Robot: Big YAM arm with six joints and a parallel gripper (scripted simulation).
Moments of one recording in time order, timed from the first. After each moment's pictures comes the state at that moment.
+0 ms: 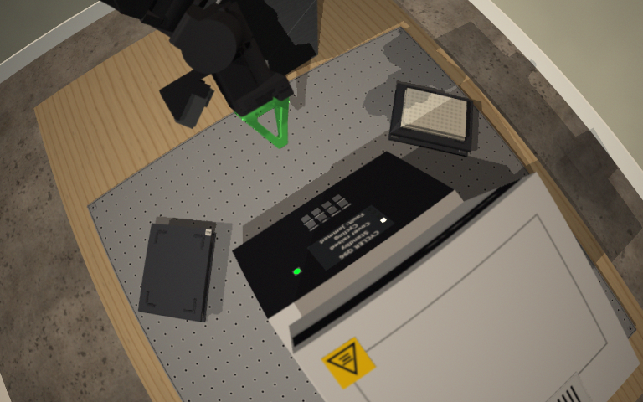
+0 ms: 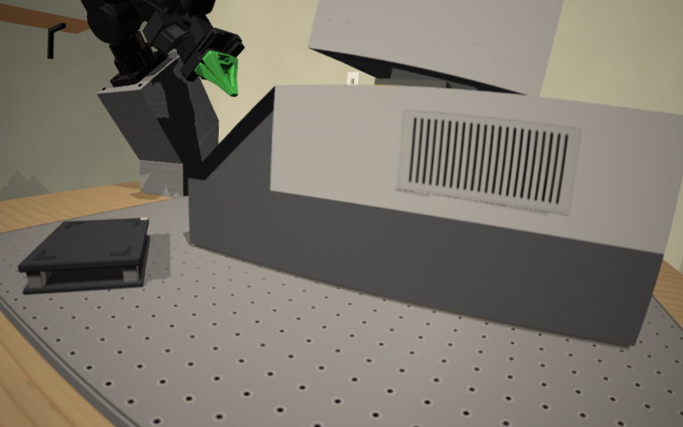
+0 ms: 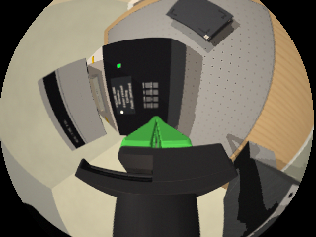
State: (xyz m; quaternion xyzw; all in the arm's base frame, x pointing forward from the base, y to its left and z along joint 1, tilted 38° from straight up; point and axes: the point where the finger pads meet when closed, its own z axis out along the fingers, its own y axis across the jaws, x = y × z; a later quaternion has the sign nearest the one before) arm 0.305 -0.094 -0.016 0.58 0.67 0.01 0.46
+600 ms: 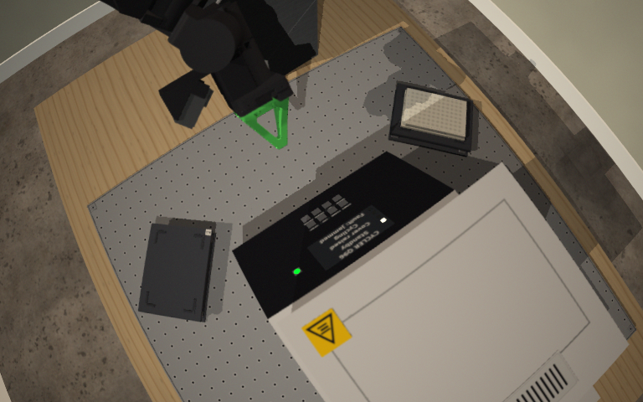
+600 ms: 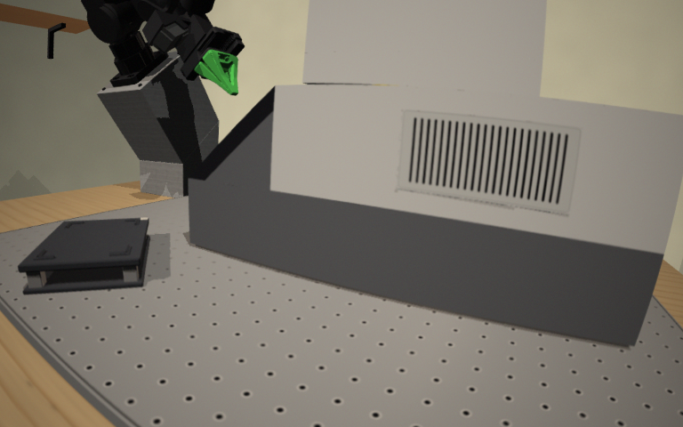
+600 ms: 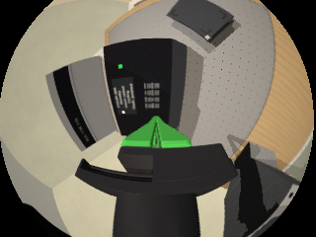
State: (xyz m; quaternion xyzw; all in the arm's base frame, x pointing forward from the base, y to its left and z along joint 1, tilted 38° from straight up) arm 0.306 -0.094 -0.014 0.58 0.67 0.01 0.46
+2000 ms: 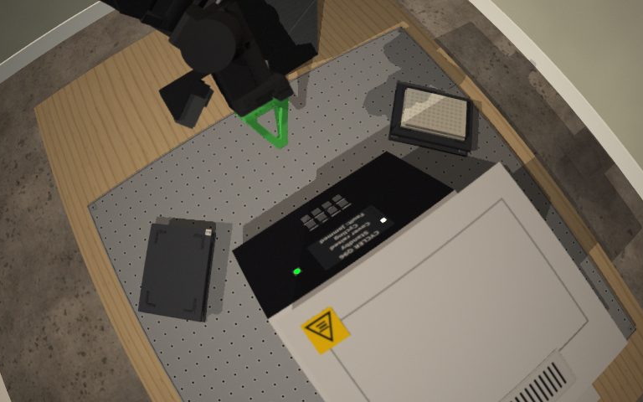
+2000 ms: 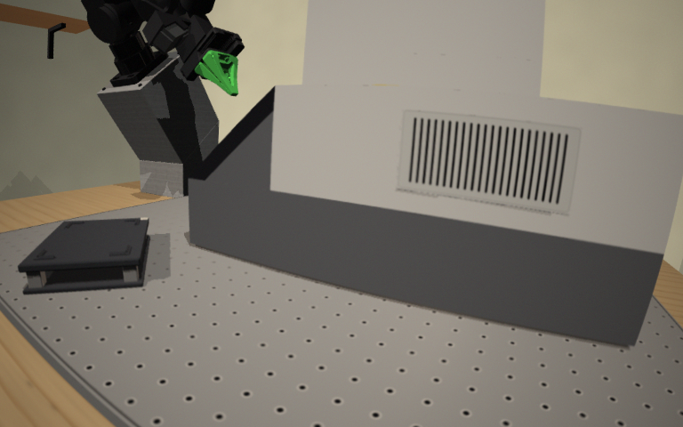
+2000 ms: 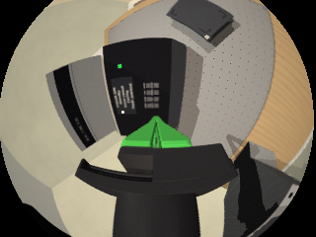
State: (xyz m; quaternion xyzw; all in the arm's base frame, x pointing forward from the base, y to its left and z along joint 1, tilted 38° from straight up) arm 0.306 -0.094 -0.015 0.58 0.67 0.01 0.46
